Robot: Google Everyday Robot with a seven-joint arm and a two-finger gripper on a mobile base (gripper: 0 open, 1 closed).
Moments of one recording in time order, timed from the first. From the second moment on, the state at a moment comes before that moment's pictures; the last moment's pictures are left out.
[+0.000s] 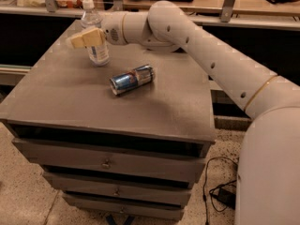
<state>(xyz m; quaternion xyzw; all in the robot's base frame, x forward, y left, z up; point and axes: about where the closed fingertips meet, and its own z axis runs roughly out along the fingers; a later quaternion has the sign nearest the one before) 0.723 0.177 0.953 -0.43 0.62 0.38 0.54</state>
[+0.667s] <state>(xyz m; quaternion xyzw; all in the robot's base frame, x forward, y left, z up) 0.732 0.189 0.938 -0.45 0.60 0.39 0.53</state>
